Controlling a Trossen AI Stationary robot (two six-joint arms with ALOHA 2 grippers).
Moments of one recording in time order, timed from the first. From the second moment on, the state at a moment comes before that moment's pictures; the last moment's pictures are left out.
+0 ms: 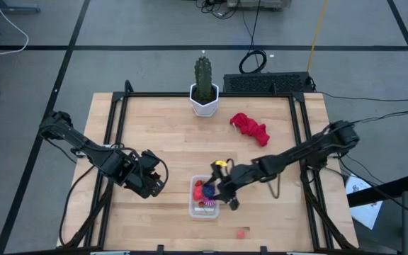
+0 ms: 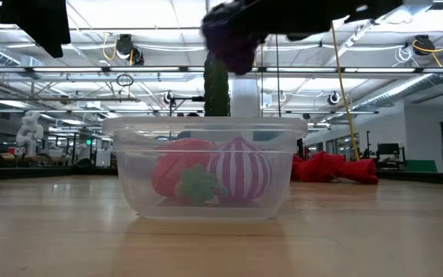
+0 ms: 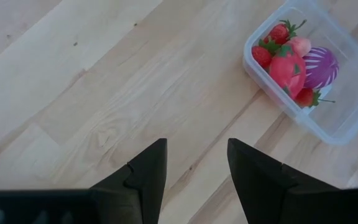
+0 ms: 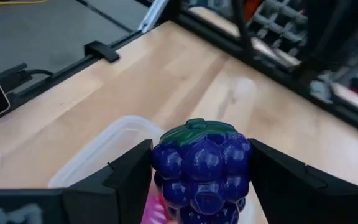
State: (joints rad) left arm -0.54 1.35 1.19 -1.15 -0.36 -1.29; right arm 0.33 1.64 0.94 0.25 0.01 -0.33
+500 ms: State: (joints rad) left arm -0.54 1.35 1.19 -1.15 -0.27 -1.29; right arm 0.33 1.80 1.02 0.23 -0.05 -0.26
